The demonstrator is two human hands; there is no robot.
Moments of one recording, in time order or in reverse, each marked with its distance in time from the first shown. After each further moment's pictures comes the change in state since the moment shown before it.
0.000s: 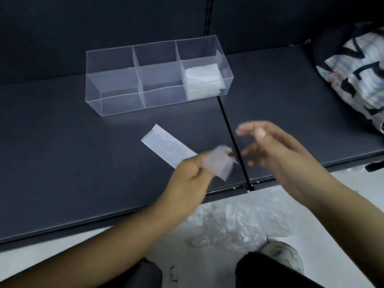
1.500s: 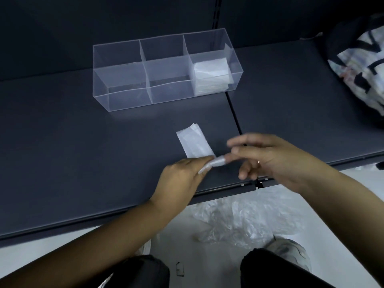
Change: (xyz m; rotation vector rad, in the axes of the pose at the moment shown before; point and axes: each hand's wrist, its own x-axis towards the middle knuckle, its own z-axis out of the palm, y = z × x) left_hand 0.003 -0.043 -0.037 0.834 0.130 0.441; right_hand 0.028 0.011 0.012 -0.088 -0.111 0.323
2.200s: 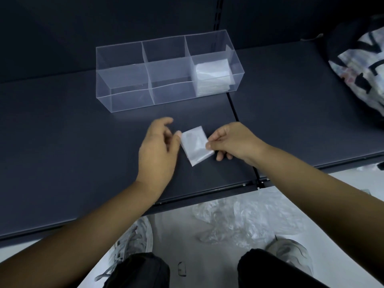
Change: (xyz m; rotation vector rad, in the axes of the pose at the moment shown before) left_hand 0.030 -0.031 -0.021 -0.129 0.311 -0.372; right_hand 0.078 0.003 0.026 -0.344 0.109 -0.082
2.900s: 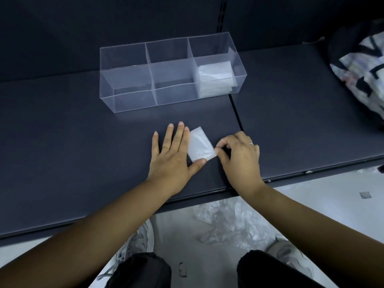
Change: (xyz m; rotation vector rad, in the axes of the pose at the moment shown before) left_hand -0.008 -0.023 0.023 0.817 -0.484 0.147; right_hand -0.025 0.035 0.040 -0.489 0.600 -0.274
